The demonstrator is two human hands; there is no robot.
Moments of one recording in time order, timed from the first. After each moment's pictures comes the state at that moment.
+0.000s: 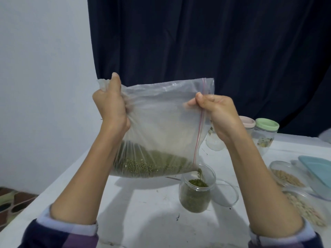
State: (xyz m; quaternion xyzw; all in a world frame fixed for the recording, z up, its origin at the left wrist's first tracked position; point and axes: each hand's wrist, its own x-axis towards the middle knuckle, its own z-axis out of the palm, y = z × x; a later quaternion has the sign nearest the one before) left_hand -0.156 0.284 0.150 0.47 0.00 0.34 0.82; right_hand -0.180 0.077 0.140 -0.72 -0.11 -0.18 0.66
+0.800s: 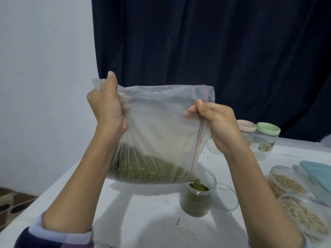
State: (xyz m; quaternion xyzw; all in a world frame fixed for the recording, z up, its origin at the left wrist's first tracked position) left_hand -0.168 0.290 0.158 0.46 0.00 0.35 0.81; right_hand -0.189 0.088 0.130 -0.66 -0.13 -0.18 0.71
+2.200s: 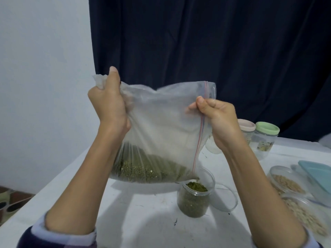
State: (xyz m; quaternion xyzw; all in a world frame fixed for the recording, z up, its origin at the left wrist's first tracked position) left_hand -0.170 0.277 0.158 0.45 -0.03 0.36 0.81; right_hand -0.180 0.083 0.133 -0.68 -0.11 -0.22 0.70
